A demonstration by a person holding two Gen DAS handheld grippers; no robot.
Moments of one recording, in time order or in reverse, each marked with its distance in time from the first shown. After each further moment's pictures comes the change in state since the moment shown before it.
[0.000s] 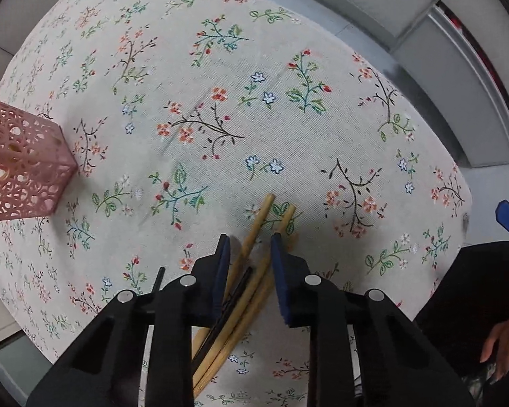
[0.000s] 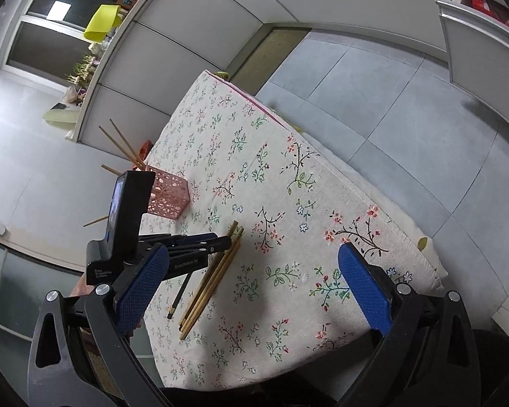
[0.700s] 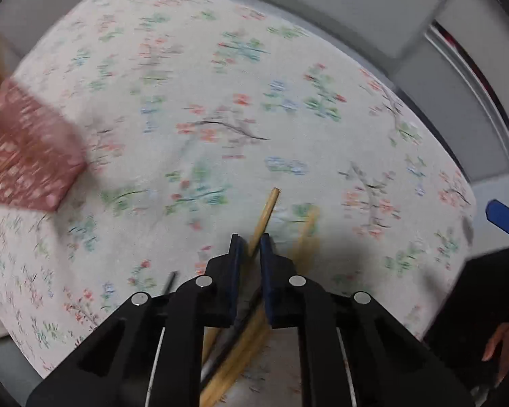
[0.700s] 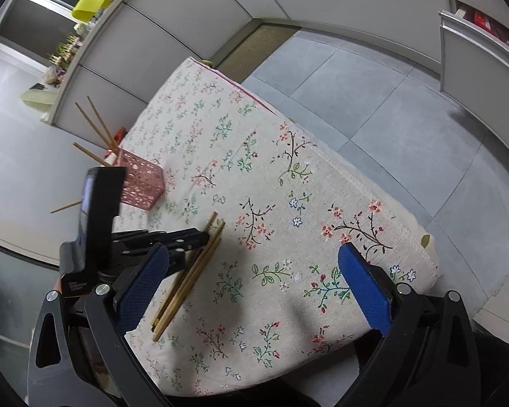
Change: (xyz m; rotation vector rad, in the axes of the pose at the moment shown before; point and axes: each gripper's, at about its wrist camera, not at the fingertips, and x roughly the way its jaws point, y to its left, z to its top) left arm 0.005 0.030 -0.027 -0.049 -0.185 0.023; right arm 0.027 0.021 -0.009 -0.045 0.019 -0.188
